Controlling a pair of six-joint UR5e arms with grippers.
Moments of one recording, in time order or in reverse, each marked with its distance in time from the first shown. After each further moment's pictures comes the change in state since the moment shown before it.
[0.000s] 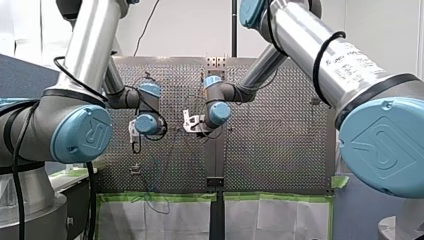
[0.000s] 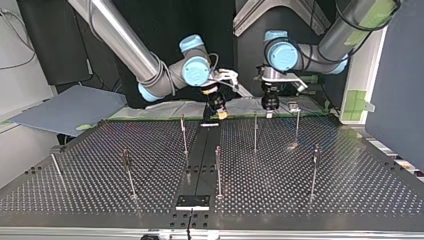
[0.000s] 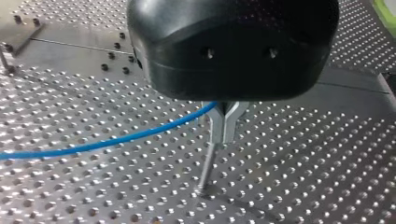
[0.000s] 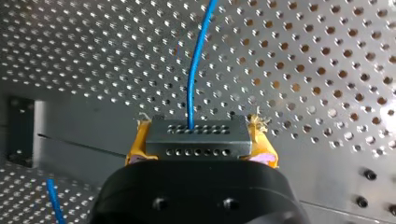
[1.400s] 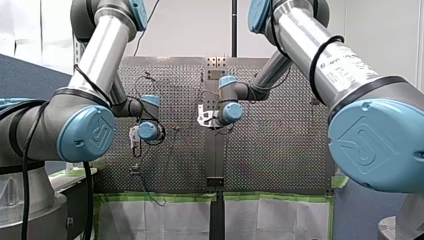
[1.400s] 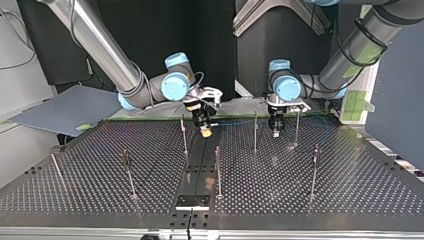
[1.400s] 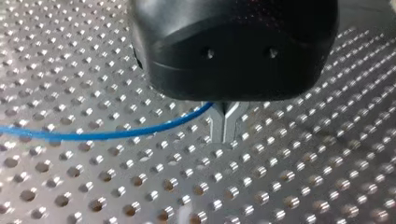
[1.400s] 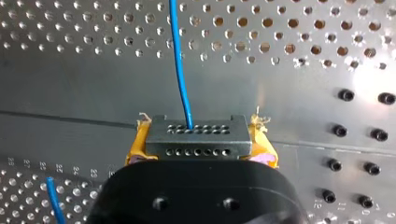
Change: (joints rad) left arm 0.085 -0.192 0.235 -0.046 0.032 -0.004; right arm -0.110 0.001 -0.029 -0.079 -0.064 0.026
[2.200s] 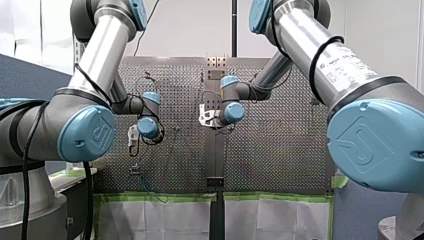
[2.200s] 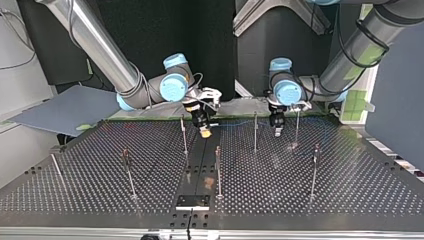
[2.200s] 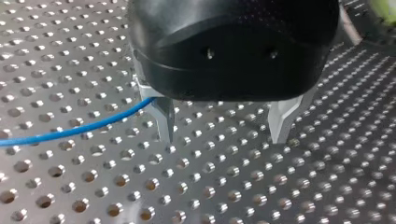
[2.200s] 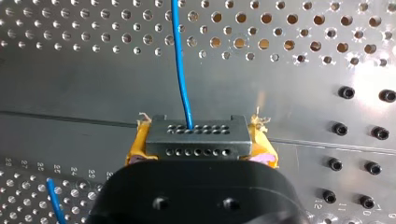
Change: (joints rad) left arm 0.000 0.010 0.018 -0.178 -0.014 0.069; right arm -0.008 0.000 -0.002 0.003 -0.021 0.000
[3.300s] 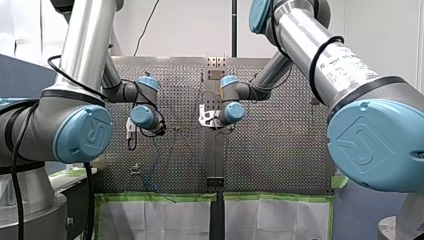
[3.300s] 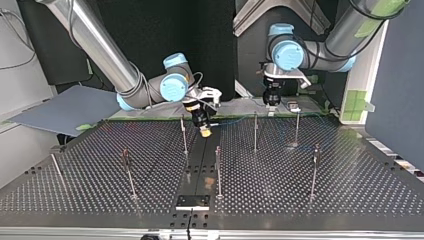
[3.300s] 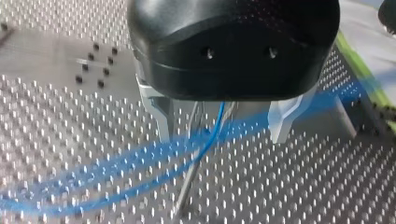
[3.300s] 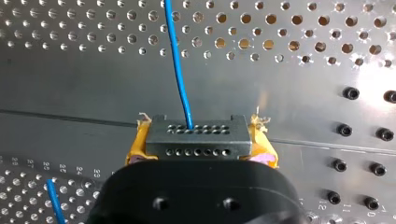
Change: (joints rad) left arm -0.079 0.270 -0.273 0.049 0.026 -0.011; right arm 0.001 0.000 0.000 0.012 -0.001 0.002
